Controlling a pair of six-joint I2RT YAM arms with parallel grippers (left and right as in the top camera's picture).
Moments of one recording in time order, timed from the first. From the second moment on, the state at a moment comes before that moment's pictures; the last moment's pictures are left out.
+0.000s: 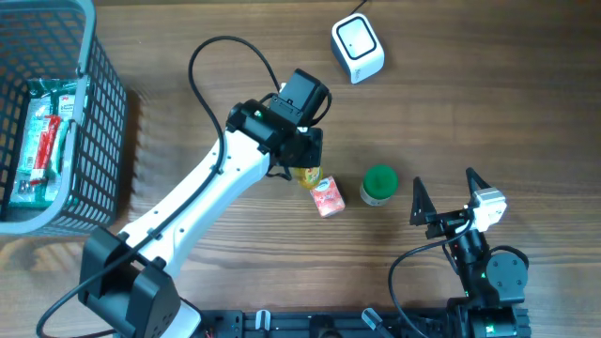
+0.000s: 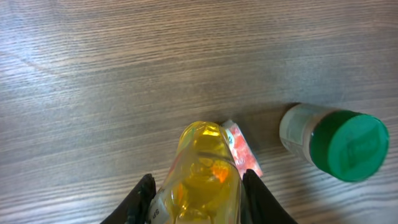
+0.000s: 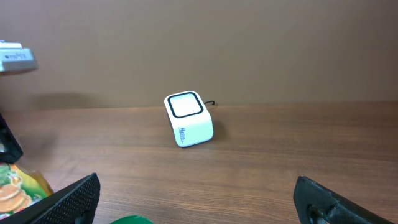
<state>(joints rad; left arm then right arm) -0.62 1.67 1.40 -0.96 0.00 -0.48 0.06 0.02 0.01 0.01 -0.16 0.11</state>
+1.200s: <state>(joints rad) -0.62 1.67 1.27 -0.81 -0.16 -0.47 0.06 0.02 0.01 0.01 -0.16 0.11</state>
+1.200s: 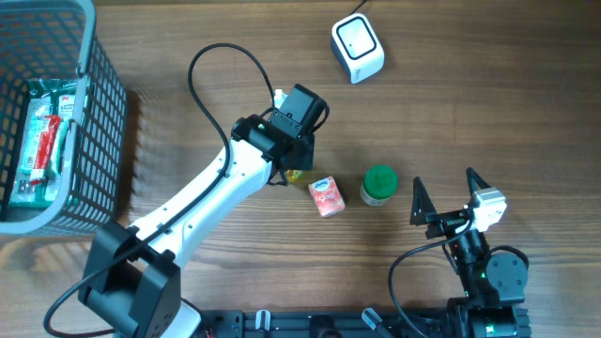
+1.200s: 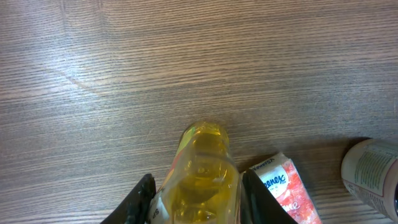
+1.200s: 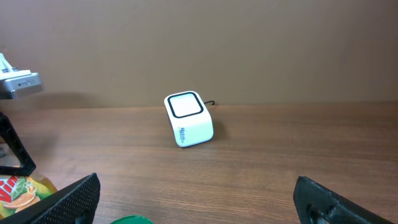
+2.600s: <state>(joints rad) -0.62 1.68 1.27 -0.81 -0.16 -0.47 0.06 0.02 0.01 0.01 -0.16 0.11</state>
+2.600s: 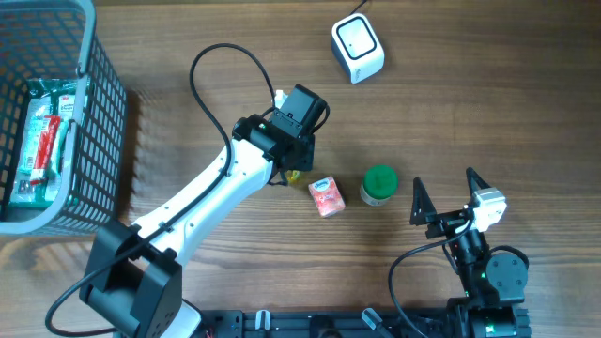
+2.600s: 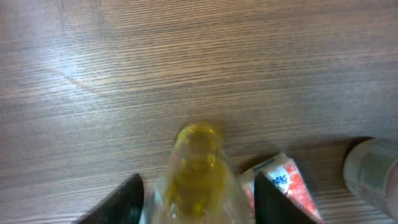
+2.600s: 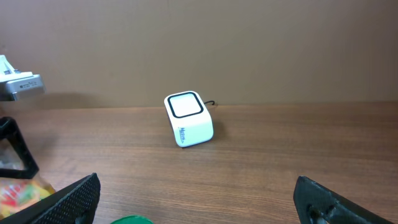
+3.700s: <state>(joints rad) -0.52 1.60 1.67 -1.00 -0.15 -0.32 0.06 0.02 0.01 0.01 -0.16 0.11</state>
